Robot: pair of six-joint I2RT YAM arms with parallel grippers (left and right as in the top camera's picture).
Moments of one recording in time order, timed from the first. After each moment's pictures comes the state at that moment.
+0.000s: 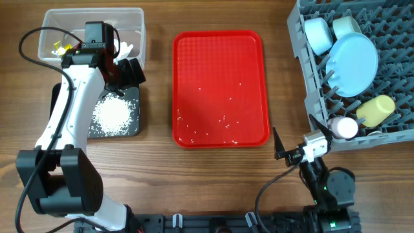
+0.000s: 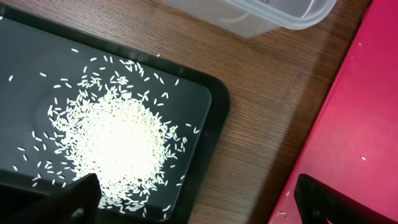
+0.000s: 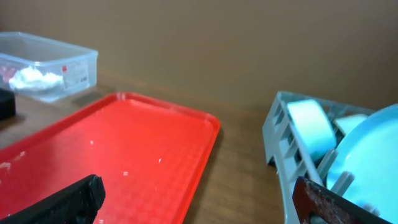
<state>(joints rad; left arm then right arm) 0.01 1.74 1.43 -0.96 -0.02 -0.37 0.12 0.04 0.01 0.01 -0.17 -0.16</state>
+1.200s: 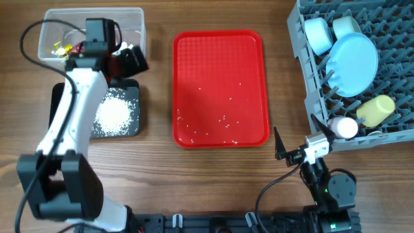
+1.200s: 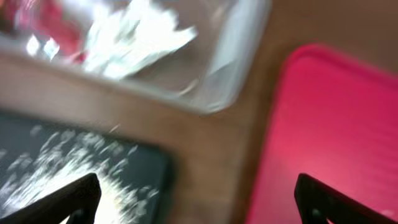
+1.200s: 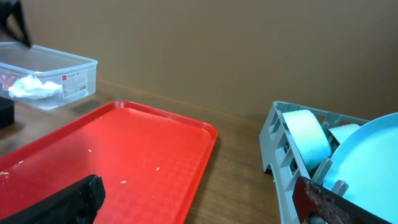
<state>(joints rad) -0.04 1.68 1.35 -0.64 0.01 -0.38 0.12 0.02 0.01 0.01 -0.17 -0.16</state>
